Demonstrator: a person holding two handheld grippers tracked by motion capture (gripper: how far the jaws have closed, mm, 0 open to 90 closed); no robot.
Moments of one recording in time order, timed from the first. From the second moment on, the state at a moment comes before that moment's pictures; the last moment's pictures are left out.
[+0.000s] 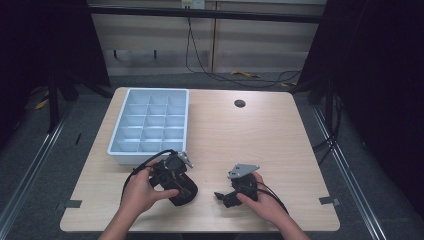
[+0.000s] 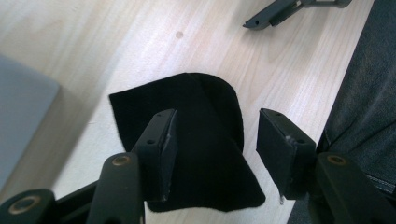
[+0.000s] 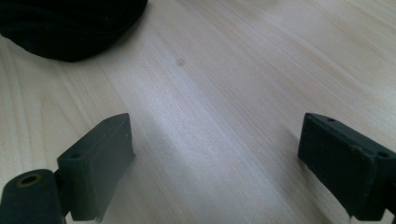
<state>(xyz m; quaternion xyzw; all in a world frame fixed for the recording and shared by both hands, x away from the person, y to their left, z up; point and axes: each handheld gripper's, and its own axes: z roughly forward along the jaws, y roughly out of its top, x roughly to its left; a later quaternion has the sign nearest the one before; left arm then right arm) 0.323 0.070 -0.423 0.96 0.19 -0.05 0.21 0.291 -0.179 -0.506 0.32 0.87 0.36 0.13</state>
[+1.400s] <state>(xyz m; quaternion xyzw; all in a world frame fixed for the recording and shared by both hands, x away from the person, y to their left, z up) 0.333 0.082 -0.425 0.96 0.20 -0.06 0.19 0.290 -0.179 -0.506 0.32 0.87 0.36 0.13</state>
